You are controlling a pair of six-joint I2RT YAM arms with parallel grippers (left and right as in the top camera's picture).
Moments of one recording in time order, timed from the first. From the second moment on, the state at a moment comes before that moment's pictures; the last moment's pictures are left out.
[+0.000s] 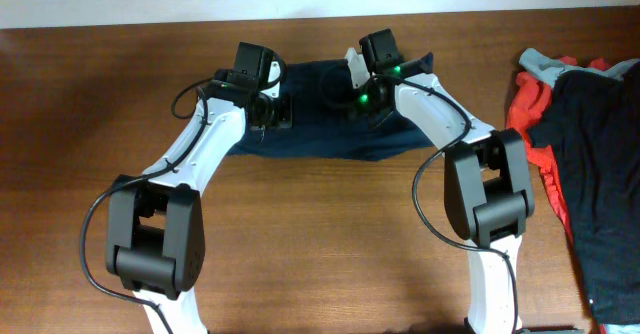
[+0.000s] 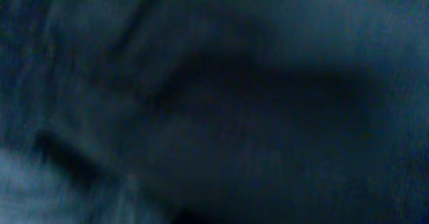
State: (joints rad) left arm -0.28 2.00 1.53 -0.62 0.18 -0.23; right arm 0.30 2.26 1.77 -0.62 -0.31 0.09
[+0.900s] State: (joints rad) left arm -0.28 2.13 1.54 -0.18 0.04 -0.18; right arm 0.17 2.26 1.77 -0.41 -0.06 0.09
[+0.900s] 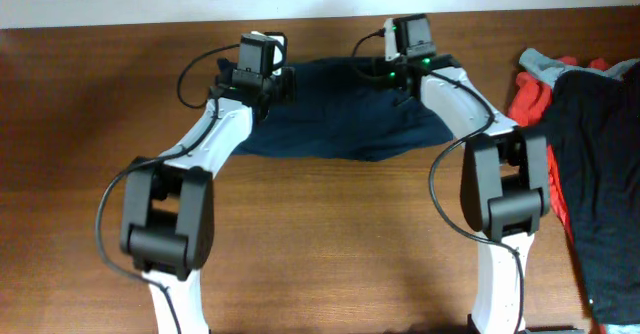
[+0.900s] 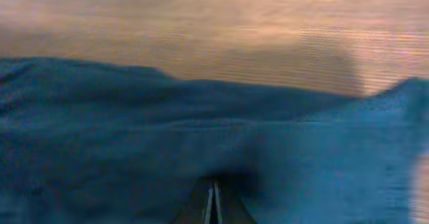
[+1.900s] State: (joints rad) left arm -0.24 1.90 1.59 -0.46 0.01 -0.18; right arm 0.15 1.95 1.84 -0.88 -0.29 0.09
